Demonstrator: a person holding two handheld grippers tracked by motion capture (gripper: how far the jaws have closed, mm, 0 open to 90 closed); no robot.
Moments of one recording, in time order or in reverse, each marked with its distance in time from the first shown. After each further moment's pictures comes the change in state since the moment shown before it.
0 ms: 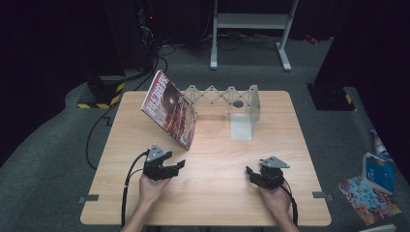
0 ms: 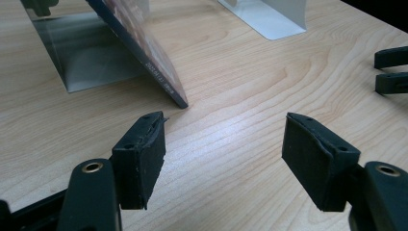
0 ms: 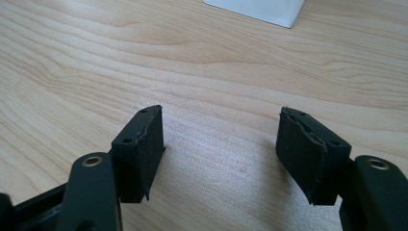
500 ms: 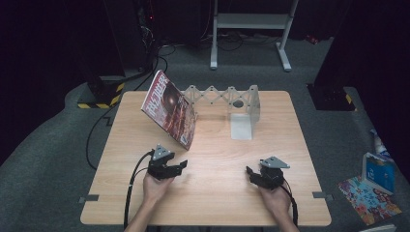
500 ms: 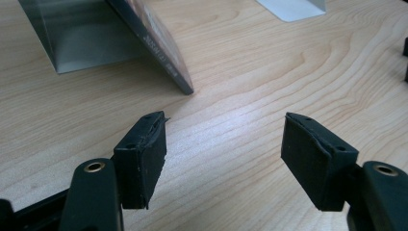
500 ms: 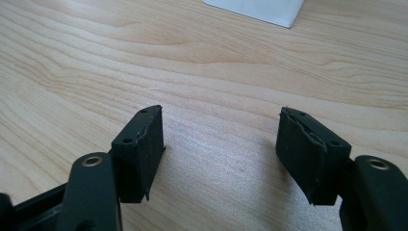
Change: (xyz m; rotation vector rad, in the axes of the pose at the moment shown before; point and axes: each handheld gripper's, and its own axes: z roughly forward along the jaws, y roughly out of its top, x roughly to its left) left arm 0.001 -0.007 0.019 0.048 0.028 -0.011; right arm 0.000 0.000 0.000 -0.002 0.000 0.002
